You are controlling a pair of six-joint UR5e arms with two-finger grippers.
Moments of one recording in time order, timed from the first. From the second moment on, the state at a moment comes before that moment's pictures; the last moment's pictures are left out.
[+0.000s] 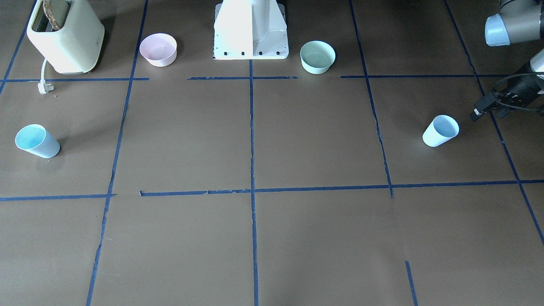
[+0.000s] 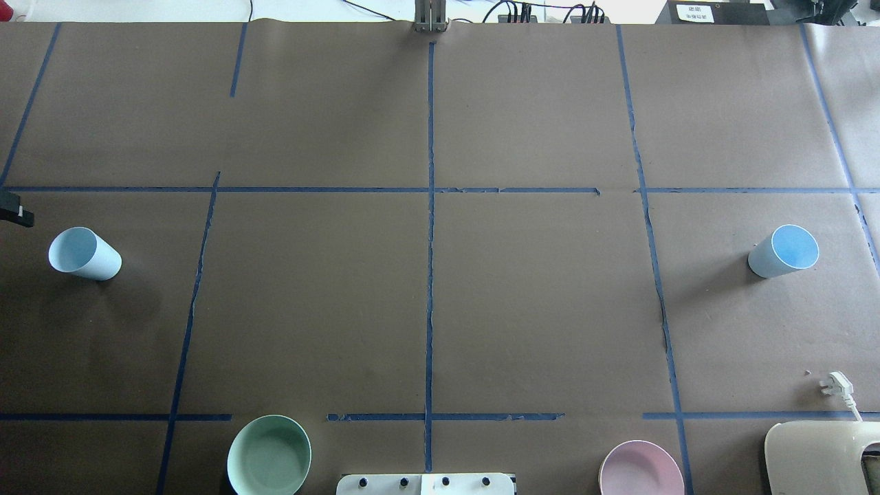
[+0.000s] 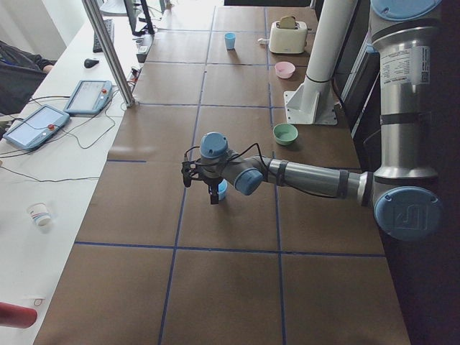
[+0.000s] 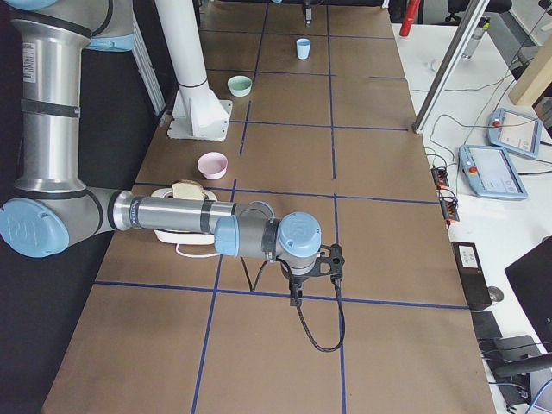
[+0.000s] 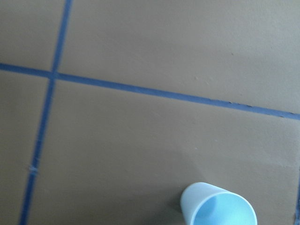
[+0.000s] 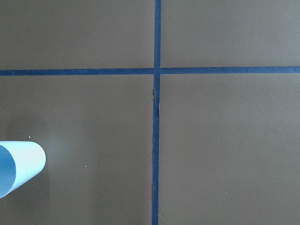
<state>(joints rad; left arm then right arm) -1.14 -1.46 -1.77 -2.08 -2.29 -0.89 1.63 -1.68 1.66 -1.57 2.44 -0.05</state>
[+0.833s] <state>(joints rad) -1.02 -1.49 -1.68 -2.16 -2.20 -0.94 1.63 -1.68 1.66 -1.57 2.44 -0.05</state>
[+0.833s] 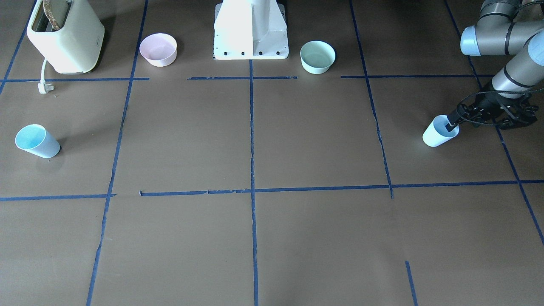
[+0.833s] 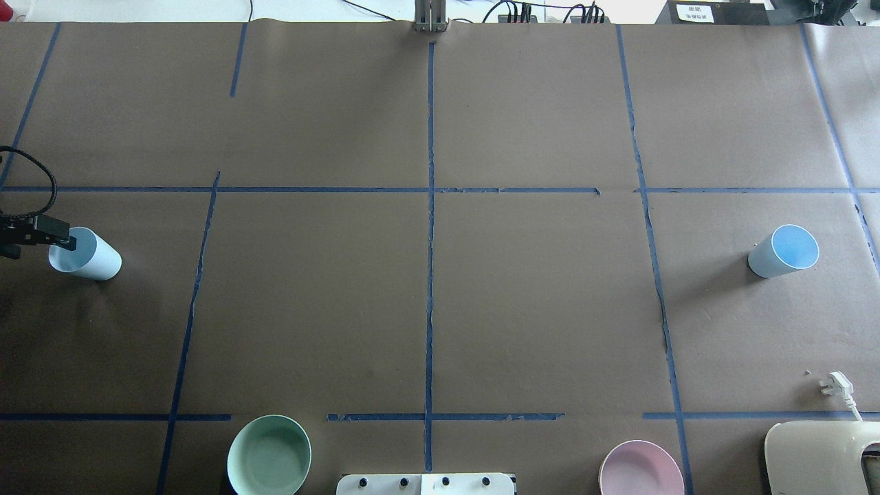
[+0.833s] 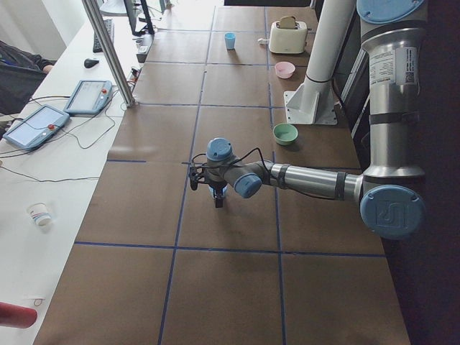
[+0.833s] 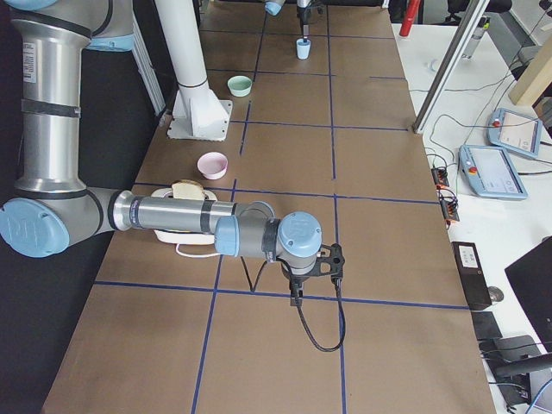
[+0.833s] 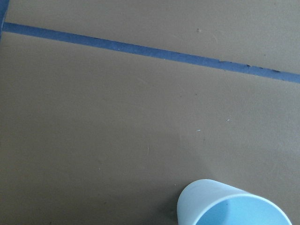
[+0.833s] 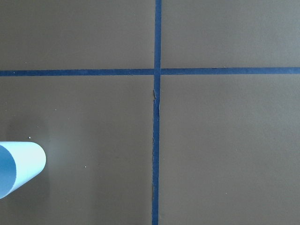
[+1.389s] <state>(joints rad) -0.99 -1.49 -1.68 -2.16 -2.20 -0.94 1.63 -1.68 1.66 -1.57 2.44 -0.05</state>
